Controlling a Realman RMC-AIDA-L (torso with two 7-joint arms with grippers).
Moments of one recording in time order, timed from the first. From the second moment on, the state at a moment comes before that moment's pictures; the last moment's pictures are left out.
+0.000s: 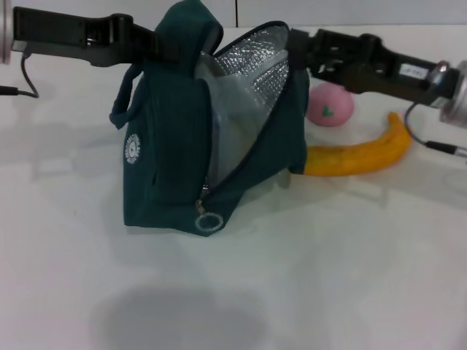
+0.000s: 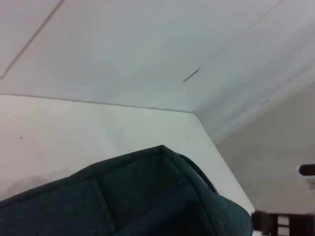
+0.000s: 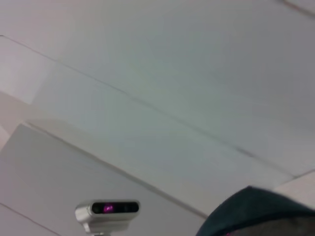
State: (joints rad) left arm -0.72 -1.96 0.69 0.93 2.07 1.72 -2.49; right arm 0.72 2.00 -1.09 -0.34 -1.25 -1.50 2.04
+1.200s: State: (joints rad) left arm -0.71 -1.95 0.69 0.93 2.01 1.68 -2.50; right arm 1.02 1.82 -1.12 -0.85 -2.47 -1.64 1.60
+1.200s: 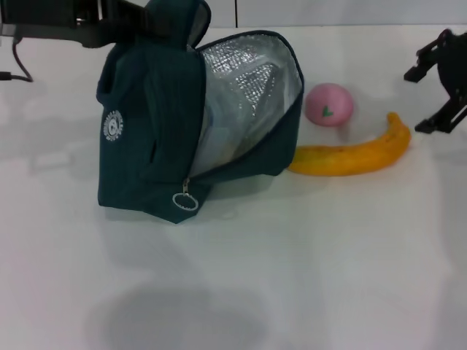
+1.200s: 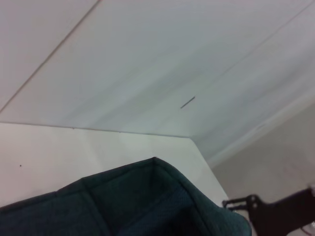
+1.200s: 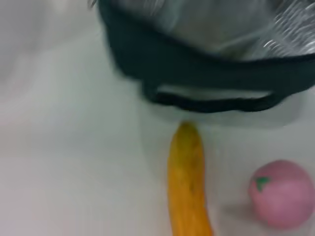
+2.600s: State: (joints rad) left arm -0.68 -1.97 0.69 0.94 1.98 1.68 -2.50; right arm 0.99 2.01 -1.28 -0.71 -2.61 -1.28 1.34
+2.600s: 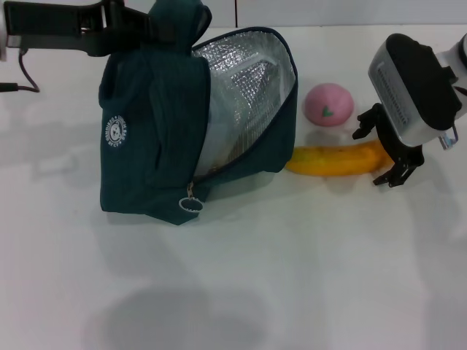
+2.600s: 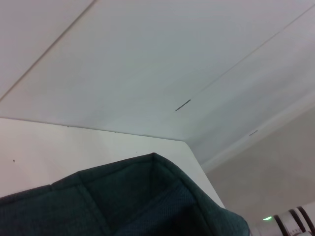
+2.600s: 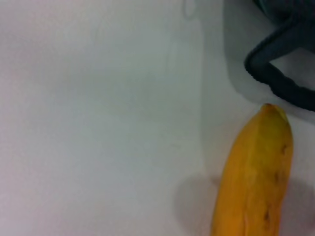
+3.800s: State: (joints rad) left arm -0.68 -1.96 0.69 0.94 1.98 1.68 -2.50; right arm 1.00 2.01 -1.25 -0.76 -2.59 -1.38 1.45
